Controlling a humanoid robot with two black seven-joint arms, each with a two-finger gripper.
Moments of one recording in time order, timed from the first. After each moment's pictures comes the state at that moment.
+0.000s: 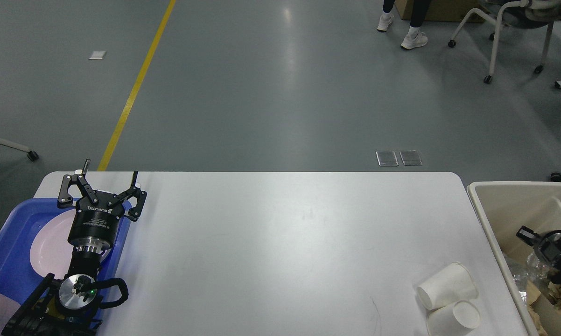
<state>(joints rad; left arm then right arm) -0.25 0.11 -1.44 -0.81 0.15 -0.57 -0.25 0.76 -0.41 -0.88 0.15 -0.01 0.17 -0.11</state>
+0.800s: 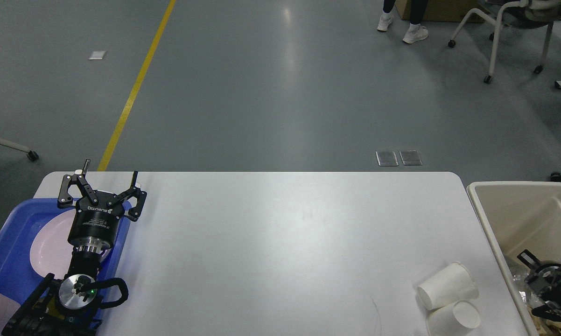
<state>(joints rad) -0.25 0.11 -1.44 -0.81 0.15 -0.57 -0.25 0.60 -0.35 -0.69 0.13 0.01 -0.06 -0.11</state>
